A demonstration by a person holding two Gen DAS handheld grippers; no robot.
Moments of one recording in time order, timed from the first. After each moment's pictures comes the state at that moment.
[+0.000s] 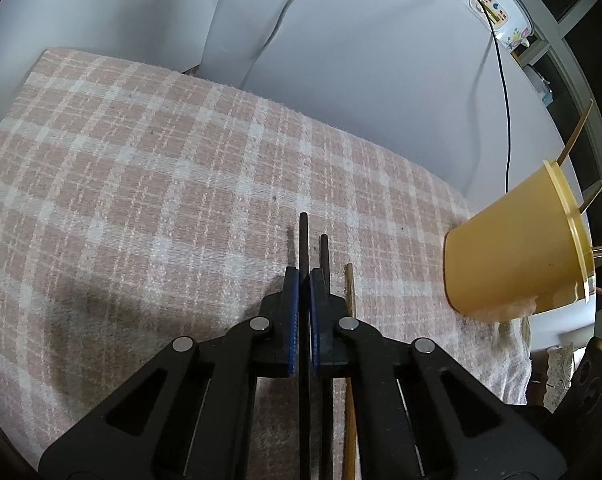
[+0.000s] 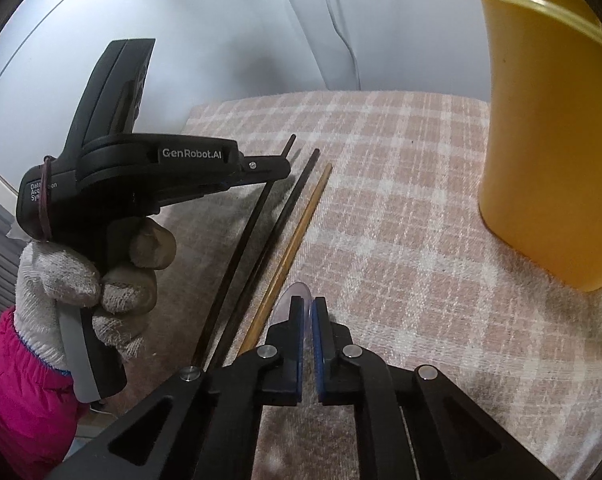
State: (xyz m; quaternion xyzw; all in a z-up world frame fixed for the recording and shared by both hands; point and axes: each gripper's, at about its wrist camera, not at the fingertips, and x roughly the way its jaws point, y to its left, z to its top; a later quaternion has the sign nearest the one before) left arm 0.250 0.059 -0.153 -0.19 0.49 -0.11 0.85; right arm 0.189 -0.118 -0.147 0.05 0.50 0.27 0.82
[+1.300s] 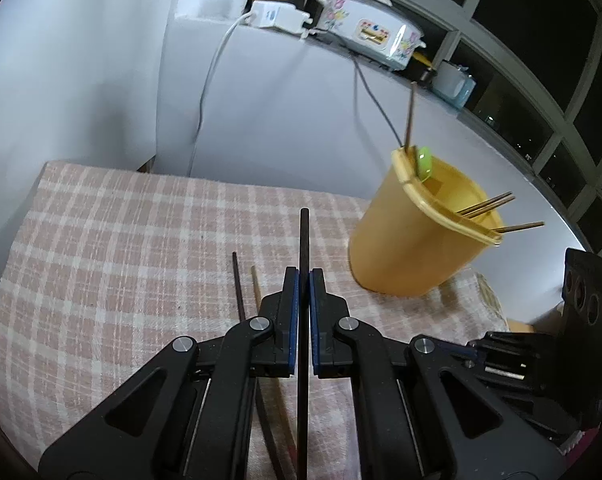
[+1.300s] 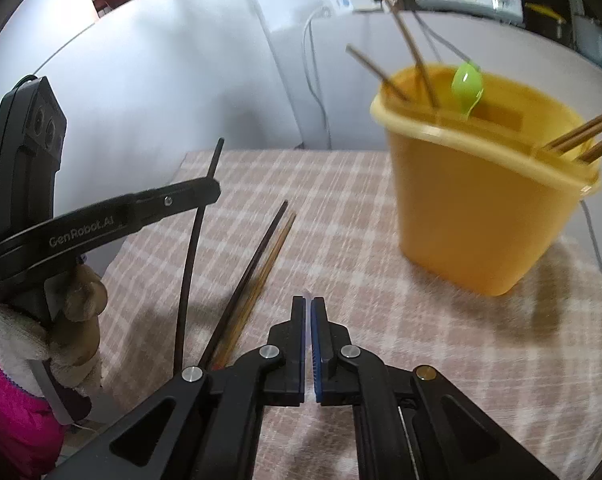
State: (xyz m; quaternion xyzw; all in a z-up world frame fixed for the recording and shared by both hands) left arm 0.155 0.011 -0.058 -0.10 0.37 -0.17 0.91; right arm 0.146 -0.173 -0.088 0.04 0.42 0.22 0.88
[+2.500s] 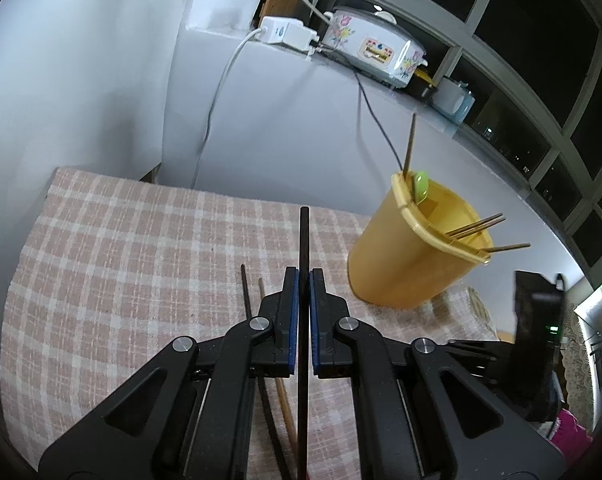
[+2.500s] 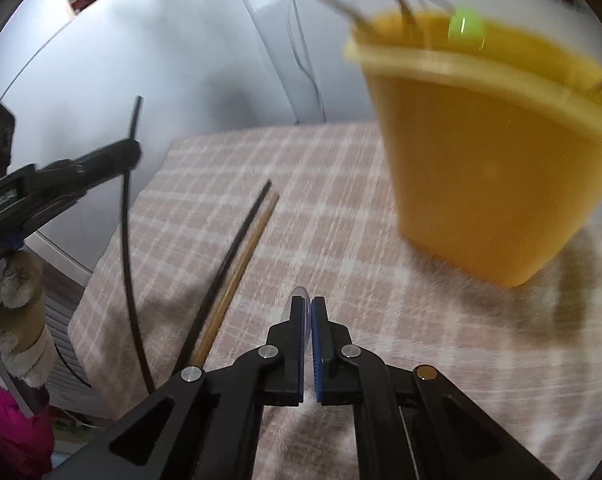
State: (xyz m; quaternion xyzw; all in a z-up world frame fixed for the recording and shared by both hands) left arm 0.154 0.024 -0.046 -0.12 0.36 -0.16 0.91; right arm 0.162 -0.176 -0.111 0.05 0.44 0.22 0.87
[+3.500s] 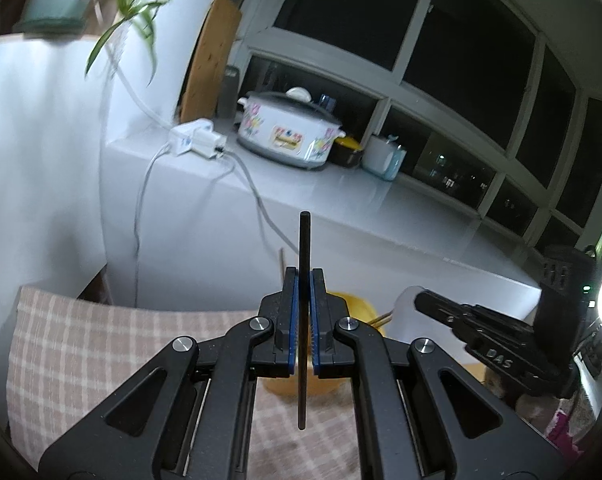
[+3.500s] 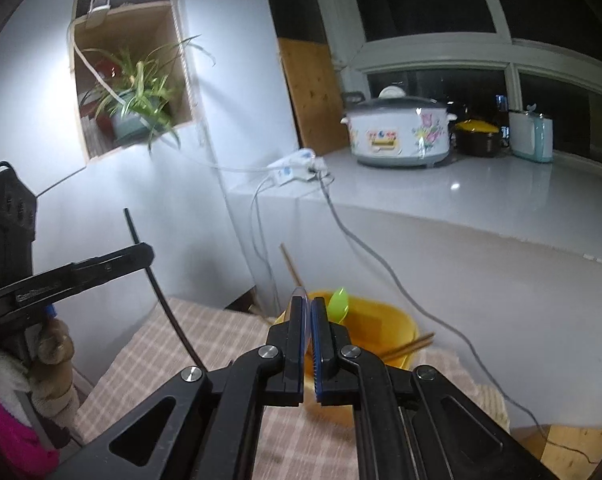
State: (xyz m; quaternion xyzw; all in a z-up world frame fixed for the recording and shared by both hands) left arm 0.156 -0.040 0.077 -0.11 0.24 -0.24 0.93; right arm 0.150 -0.255 0.050 0.07 0.24 0.14 0.96
